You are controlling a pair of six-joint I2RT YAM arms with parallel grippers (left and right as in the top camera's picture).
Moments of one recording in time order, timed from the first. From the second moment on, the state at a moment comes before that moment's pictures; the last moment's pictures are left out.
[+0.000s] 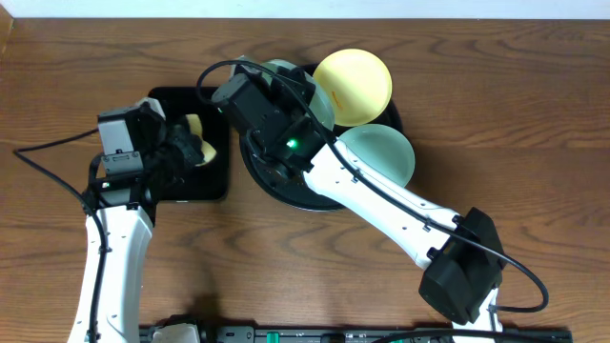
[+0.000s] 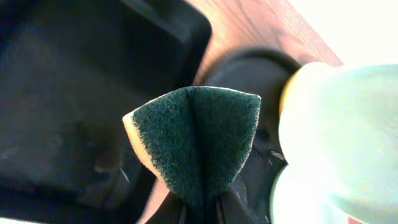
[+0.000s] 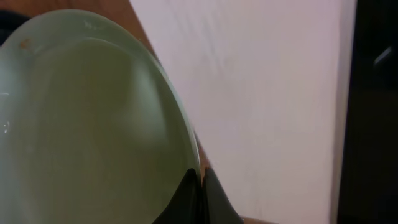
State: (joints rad) left arm 0.15 1.26 0.94 -0.54 0.35 -0.52; right arm 0.90 2.03 1.87 -0.59 0.96 -0.58
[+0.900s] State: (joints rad) left arm -0.07 1.37 0.99 -0.64 0.52 -0.53; right arm 0.49 2.03 1.87 -1.04 0.01 0.10
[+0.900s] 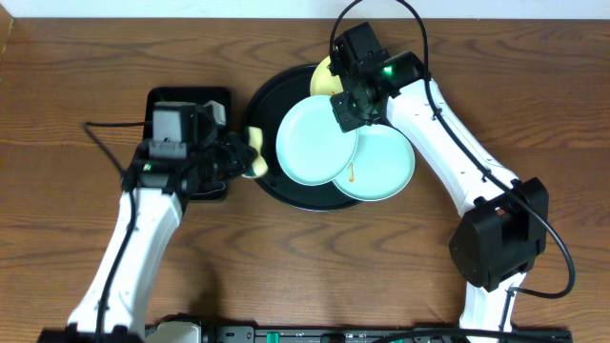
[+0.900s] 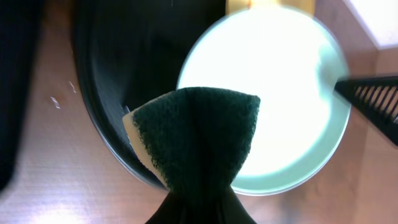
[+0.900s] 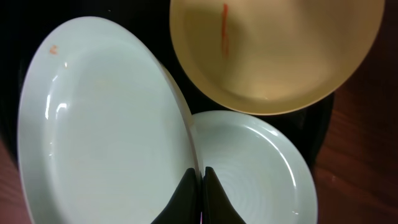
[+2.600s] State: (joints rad) left arm -0.24 2.02 1.43 -0.89 0.62 -0.43; right arm 0.50 2.03 1.55 -0.79 0.04 0.22
